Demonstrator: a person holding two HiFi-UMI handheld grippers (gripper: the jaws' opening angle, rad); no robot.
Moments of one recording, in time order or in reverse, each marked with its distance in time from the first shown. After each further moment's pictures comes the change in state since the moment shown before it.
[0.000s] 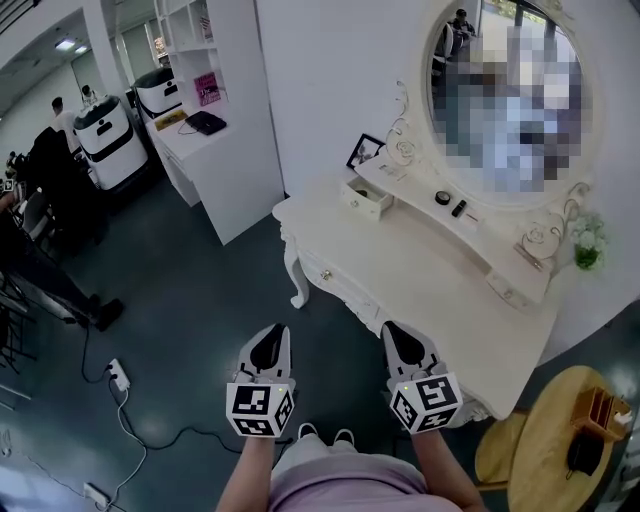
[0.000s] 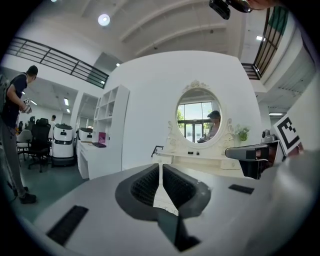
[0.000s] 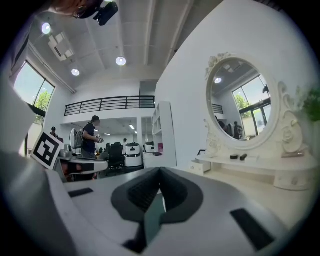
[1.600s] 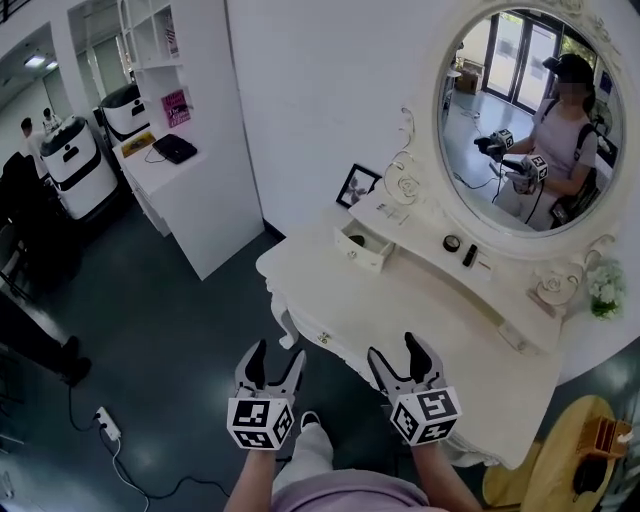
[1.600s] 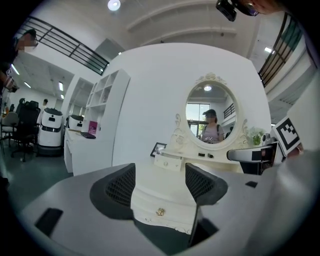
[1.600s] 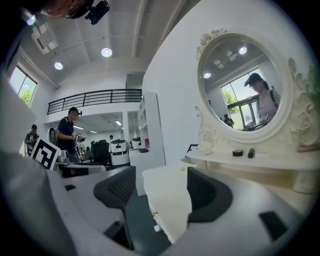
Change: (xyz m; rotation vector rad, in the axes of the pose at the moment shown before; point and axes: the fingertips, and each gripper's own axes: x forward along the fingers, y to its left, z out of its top) left arm 0.172 0.075 -0.005 -0.084 0.038 -0.100; right arm 0.153 -0.073 -0.001 0.061 0.065 -0.134
